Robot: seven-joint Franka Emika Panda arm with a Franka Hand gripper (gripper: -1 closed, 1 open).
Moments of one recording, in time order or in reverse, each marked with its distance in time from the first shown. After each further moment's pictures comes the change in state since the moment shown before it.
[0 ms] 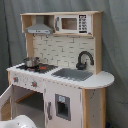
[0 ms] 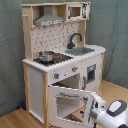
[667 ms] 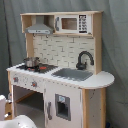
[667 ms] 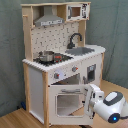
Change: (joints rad) arm 0.005 0.021 -0.066 -0.166 -0.002 0.035 -0.076
